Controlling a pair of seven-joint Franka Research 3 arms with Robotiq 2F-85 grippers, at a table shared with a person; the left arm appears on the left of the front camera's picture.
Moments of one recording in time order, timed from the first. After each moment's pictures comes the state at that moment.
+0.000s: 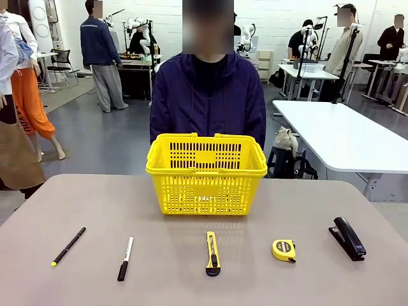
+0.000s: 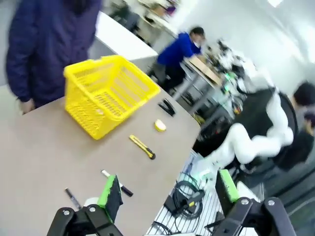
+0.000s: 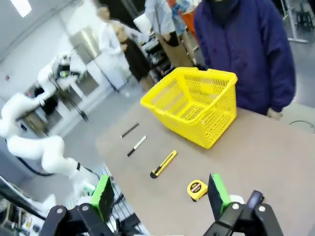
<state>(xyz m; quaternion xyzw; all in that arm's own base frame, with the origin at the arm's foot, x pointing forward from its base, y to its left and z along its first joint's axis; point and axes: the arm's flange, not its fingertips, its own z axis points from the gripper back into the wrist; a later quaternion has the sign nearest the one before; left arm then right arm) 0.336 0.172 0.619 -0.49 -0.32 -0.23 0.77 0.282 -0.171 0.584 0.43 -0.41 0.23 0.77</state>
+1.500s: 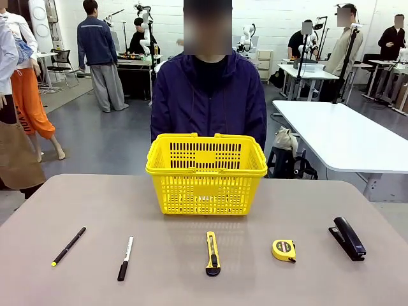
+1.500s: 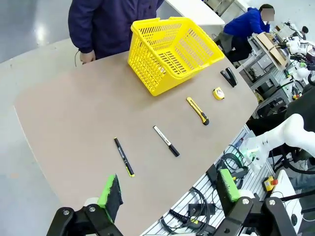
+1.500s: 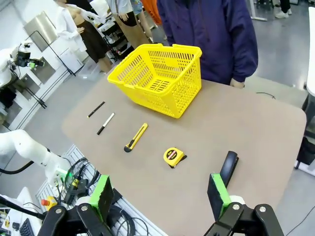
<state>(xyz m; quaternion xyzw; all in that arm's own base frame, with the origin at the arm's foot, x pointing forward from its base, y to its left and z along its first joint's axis) 0.310 0.173 0.633 -0.33 -0.28 -0.21 0.88 0.223 -0.161 0.614 0.31 -0.39 0.21 0.84</state>
